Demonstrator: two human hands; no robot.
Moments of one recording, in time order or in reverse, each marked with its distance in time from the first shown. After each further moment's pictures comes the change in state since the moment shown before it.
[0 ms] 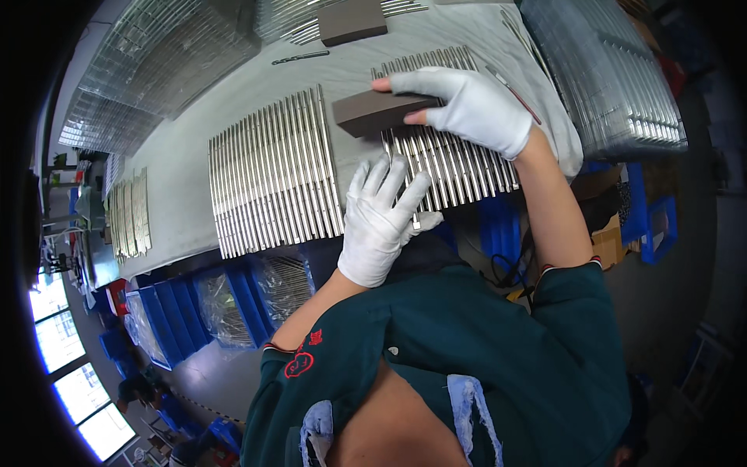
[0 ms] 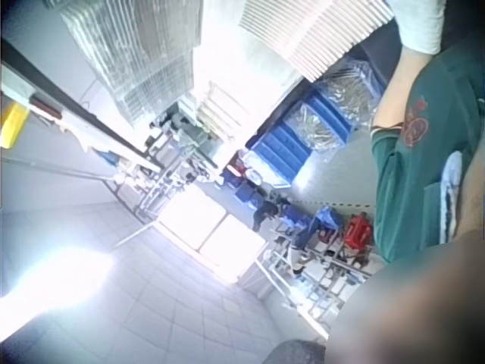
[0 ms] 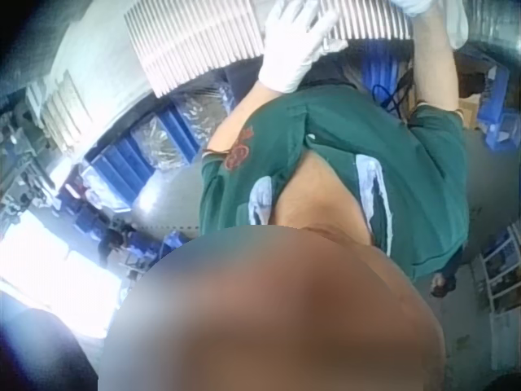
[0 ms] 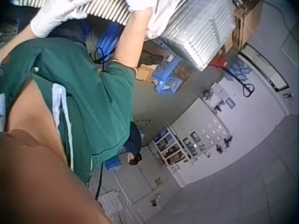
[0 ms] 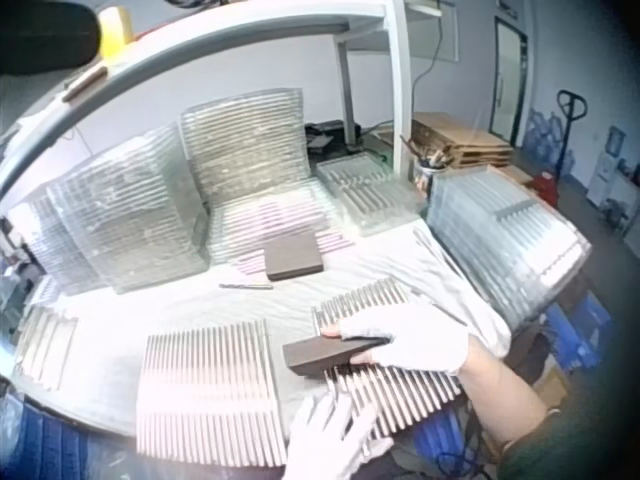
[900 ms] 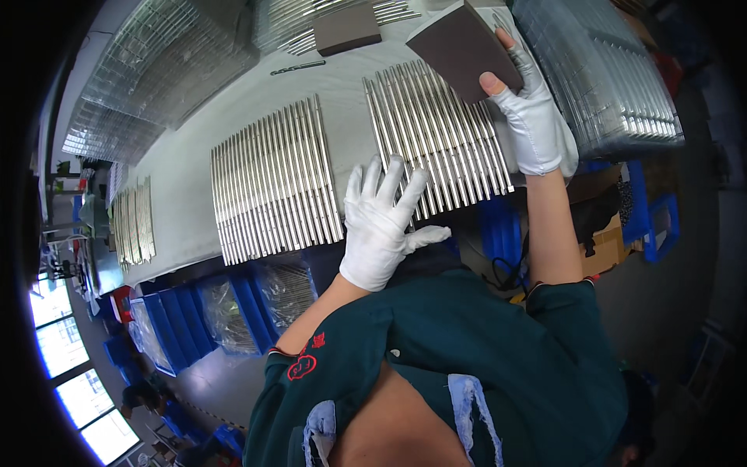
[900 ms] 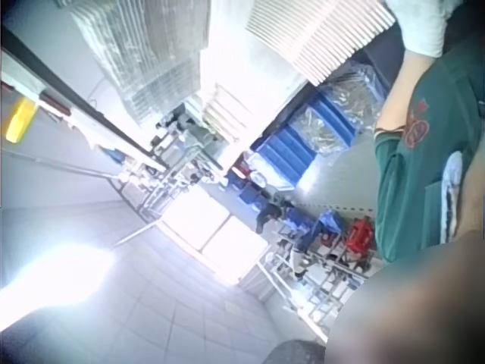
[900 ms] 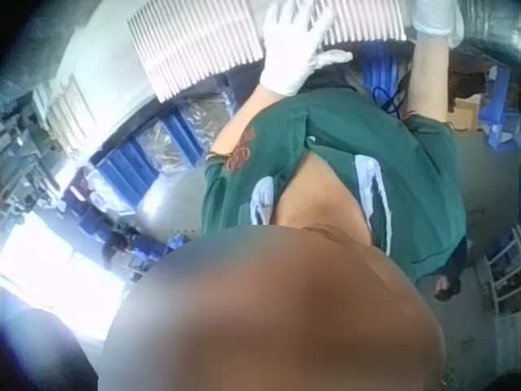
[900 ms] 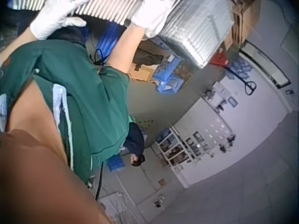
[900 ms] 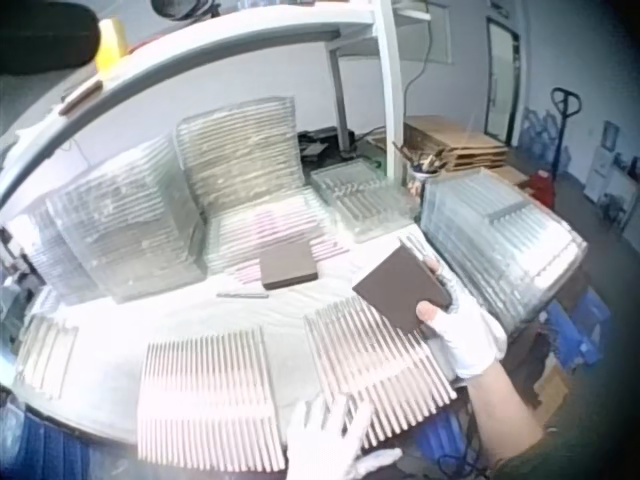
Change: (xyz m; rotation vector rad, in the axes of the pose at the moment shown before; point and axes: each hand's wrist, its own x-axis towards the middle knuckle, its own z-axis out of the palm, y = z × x) left_hand 0.004 0.004 0.001 0.033 -0.069 -0.039; right_hand -0.041 0.040 0.001 0.386 0.827 0.011
